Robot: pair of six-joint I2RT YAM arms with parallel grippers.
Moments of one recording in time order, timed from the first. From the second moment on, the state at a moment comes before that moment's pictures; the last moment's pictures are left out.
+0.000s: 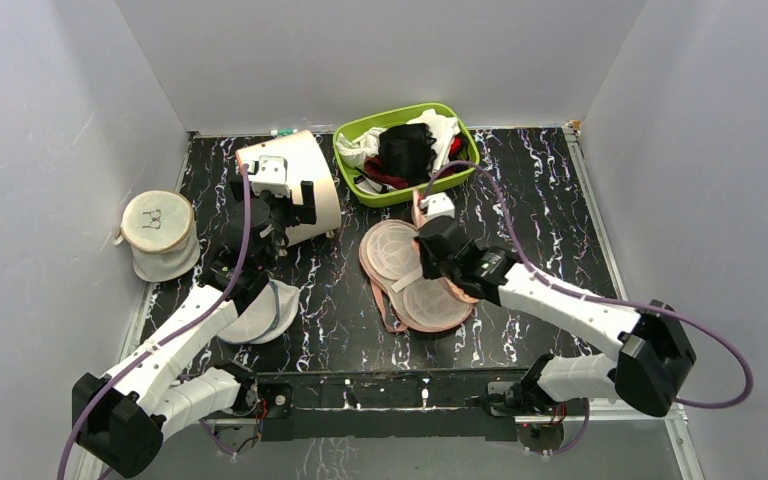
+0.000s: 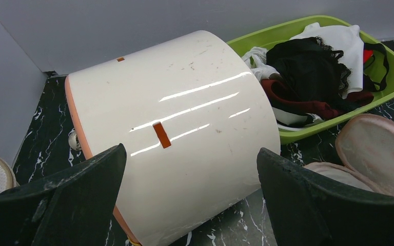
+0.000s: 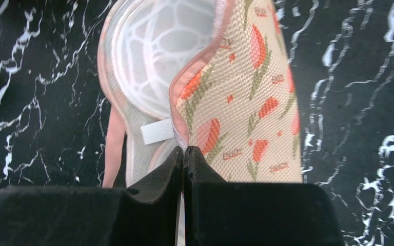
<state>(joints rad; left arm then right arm) -0.50 0.99 0.77 0.11 -0.42 0.03 0.79 1.24 0.90 -0.37 0.31 0.38</state>
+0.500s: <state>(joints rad) -0.50 0.99 0.77 0.11 -0.42 0.03 0.95 1.40 0.76 -0.13 0.18 0.50</state>
